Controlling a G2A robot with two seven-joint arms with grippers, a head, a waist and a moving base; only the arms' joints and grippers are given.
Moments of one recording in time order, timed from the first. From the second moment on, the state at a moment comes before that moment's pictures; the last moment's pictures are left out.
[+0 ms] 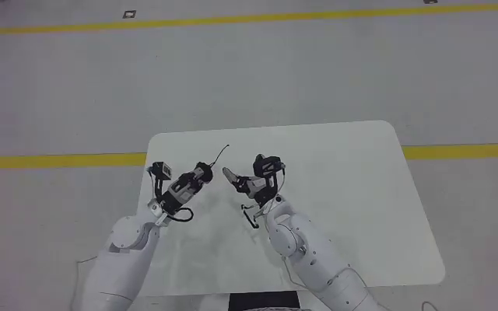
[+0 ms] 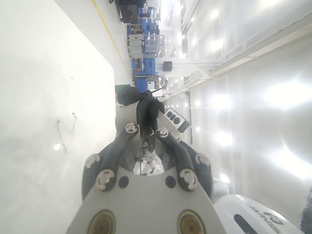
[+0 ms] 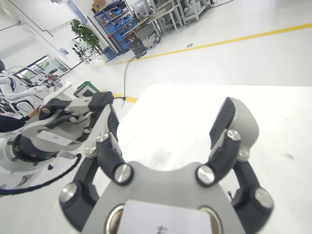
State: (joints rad) left arm 1.60 -1.16 -1.45 -1.56 -0.54 -0.30 -0.70; right arm -1.42 -1.51 0.93 -1.46 -1.10 -0.01 -0.12
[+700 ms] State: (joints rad) left arm 1.63 -1.16 -1.51 -1.58 -0.99 -0.06 -0.77; right arm -1.41 -1.51 0.93 -1.44 -1.11 0.03 -0.14
